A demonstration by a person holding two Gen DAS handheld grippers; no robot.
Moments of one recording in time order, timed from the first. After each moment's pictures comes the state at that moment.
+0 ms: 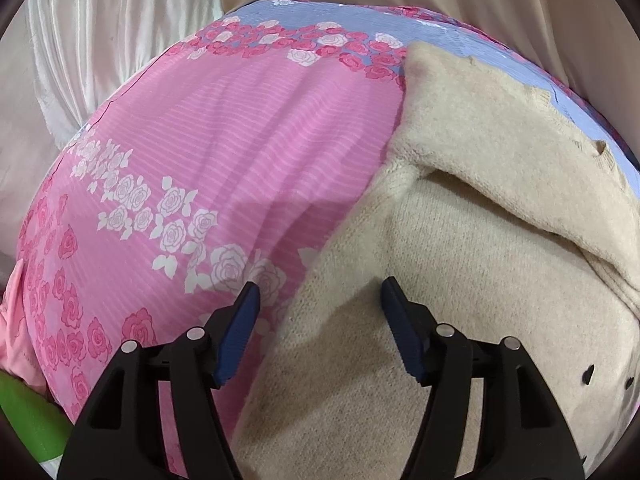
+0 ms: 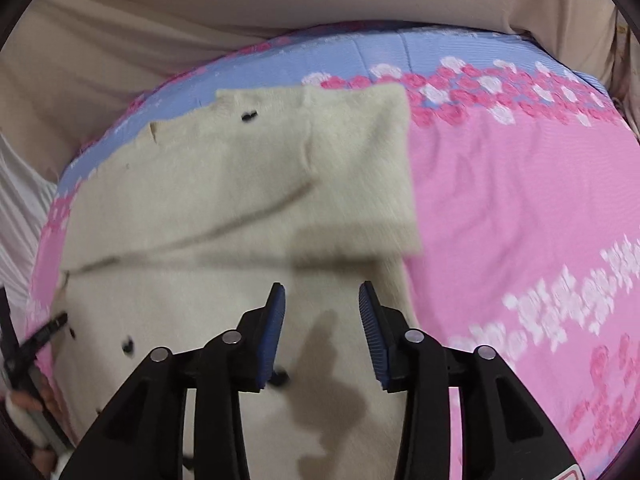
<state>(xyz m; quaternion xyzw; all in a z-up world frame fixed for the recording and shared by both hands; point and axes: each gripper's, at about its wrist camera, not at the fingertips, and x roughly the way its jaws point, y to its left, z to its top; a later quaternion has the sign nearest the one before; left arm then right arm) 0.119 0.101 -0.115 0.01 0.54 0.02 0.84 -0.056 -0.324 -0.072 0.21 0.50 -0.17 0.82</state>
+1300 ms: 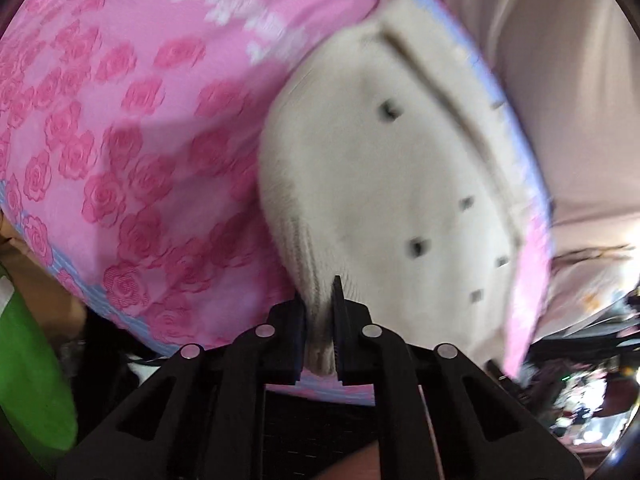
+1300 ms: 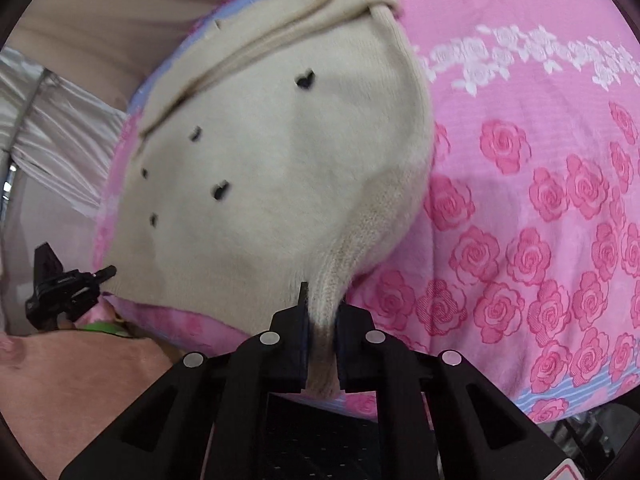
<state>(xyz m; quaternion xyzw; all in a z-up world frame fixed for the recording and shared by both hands) -0.023 0.187 -0.082 -0.23 0.64 -0.15 0.72 -0.212 -0.274 -0.076 0.33 0.54 -0.02 0.78</state>
